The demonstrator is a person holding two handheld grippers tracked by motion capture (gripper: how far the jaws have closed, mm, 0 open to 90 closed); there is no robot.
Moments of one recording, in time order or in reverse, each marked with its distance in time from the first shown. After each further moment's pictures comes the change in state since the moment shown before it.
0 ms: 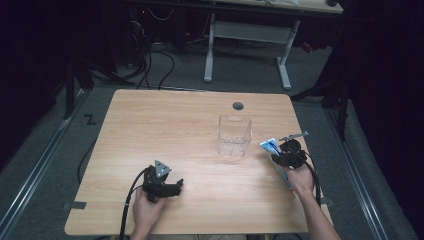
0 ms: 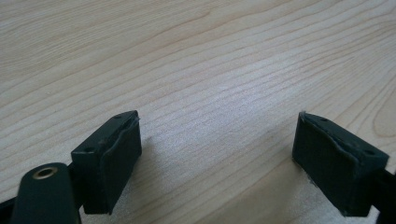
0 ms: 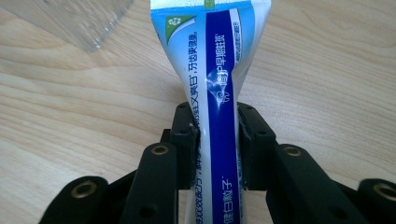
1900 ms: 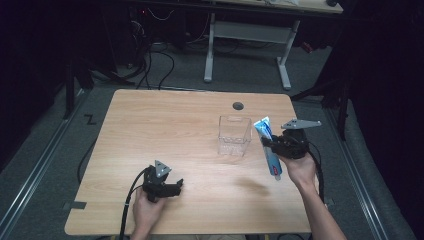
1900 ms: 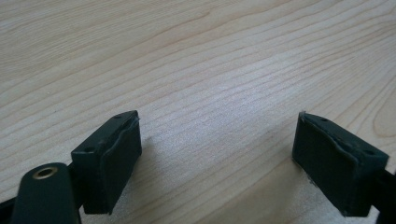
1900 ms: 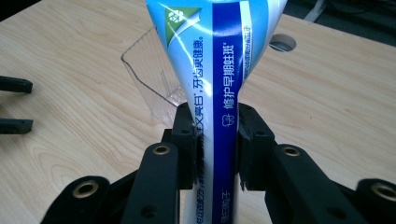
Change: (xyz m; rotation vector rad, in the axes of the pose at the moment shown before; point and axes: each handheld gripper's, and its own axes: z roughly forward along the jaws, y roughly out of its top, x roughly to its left) left arm 0.000 0.000 0.000 0.000 0.000 0.000; right arm 0.037 0.038 -0.083 -0.317 0.193 -0.121
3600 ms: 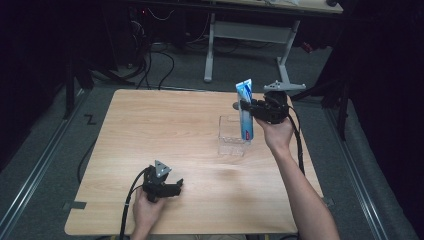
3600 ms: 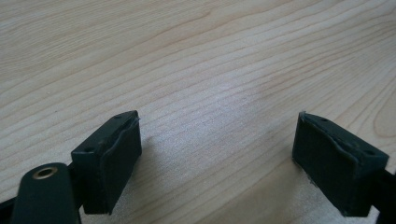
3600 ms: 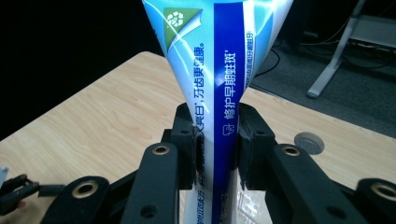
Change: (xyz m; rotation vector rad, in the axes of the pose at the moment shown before) left arm 0.000 0.000 0.000 0.001 0.002 0.000; right arm 0.017 0.102 0.025 -0.186 0.080 0.031
